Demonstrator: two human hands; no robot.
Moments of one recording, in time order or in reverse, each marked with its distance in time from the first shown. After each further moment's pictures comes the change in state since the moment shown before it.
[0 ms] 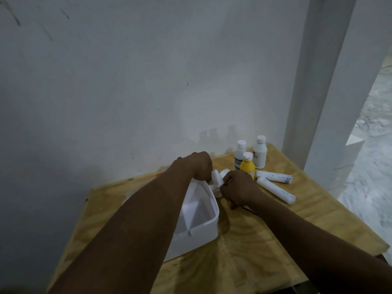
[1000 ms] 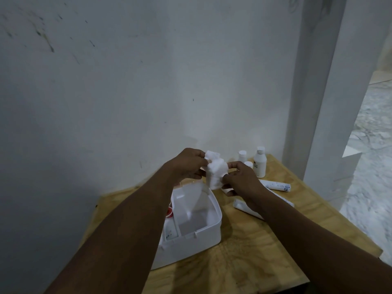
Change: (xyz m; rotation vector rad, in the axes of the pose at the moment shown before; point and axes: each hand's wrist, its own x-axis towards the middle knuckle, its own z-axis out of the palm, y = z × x) left_hand -0.044 -0.025 -0.021 -1.135 0.148 -0.035; right_hand -0.015 -0.033 -0.016 0.640 0.071 -0.004
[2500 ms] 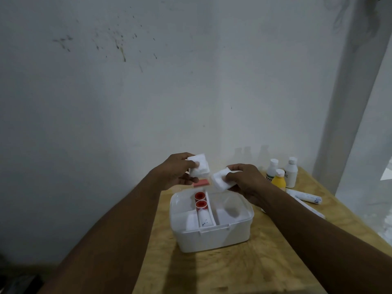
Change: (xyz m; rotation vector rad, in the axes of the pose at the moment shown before) left_hand -0.095 -0.037 -0.092 -0.248 0.149 -0.054; right_hand -0.020 -0.035 0.069 0.104 -0.127 0.074
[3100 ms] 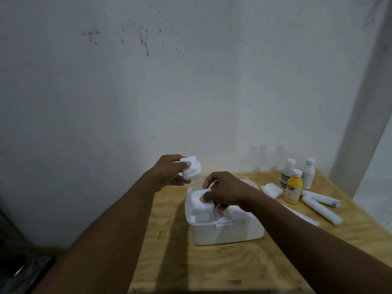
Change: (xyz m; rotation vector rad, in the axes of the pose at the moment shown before) left_hand -0.027 -0.033 -0.050 0.023 0.169 0.045; right_hand -0.044 0.000 0.070 -0.595 -0.394 -0.065
